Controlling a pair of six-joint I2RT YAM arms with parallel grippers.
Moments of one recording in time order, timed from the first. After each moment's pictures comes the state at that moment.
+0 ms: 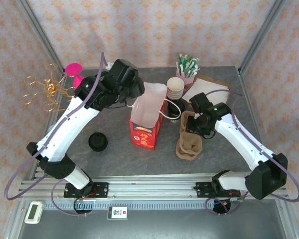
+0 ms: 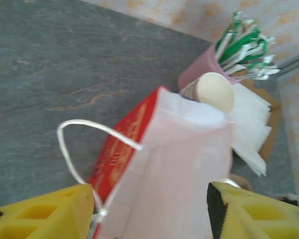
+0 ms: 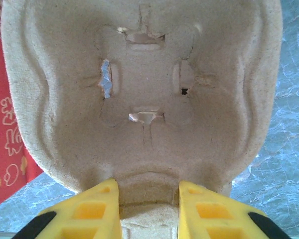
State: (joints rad) left arm -0.69 1.56 2.02 -1.28 -0.32 -0.85; right arm 0.44 1.28 1.15 -1.14 -0.06 0.63
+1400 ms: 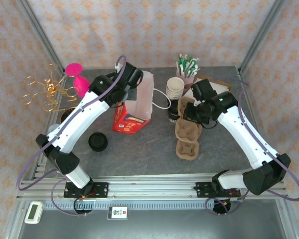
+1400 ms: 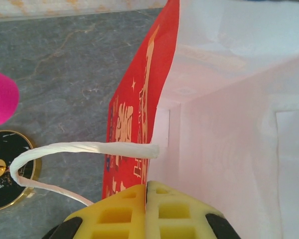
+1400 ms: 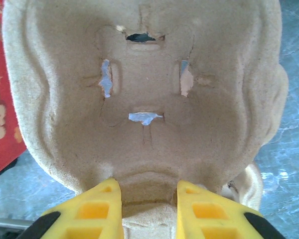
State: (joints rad) left arm -0.62 1.64 1.91 -1.24 -0.48 -0.52; right arm 0.46 1.33 1.42 -1.22 -0.11 0.66
